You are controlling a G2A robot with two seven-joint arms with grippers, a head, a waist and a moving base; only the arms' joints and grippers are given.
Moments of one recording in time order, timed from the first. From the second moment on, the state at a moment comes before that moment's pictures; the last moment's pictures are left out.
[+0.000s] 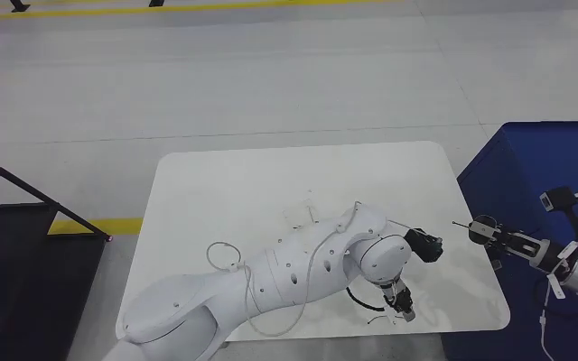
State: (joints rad) left arm 0.39 -1.73 -0.31 -1.26 0.40 0.13 -1.36; right arm -1.77 -0.81 2.13 -1.76 0.30 -0.29 1.11
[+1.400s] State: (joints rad) left arm 0.40 -1.63 -0.56 -1.36 0.64 0.33 -1.35; right arm -1.77 -0.81 2.13 -1.76 0.30 -0.29 1.11
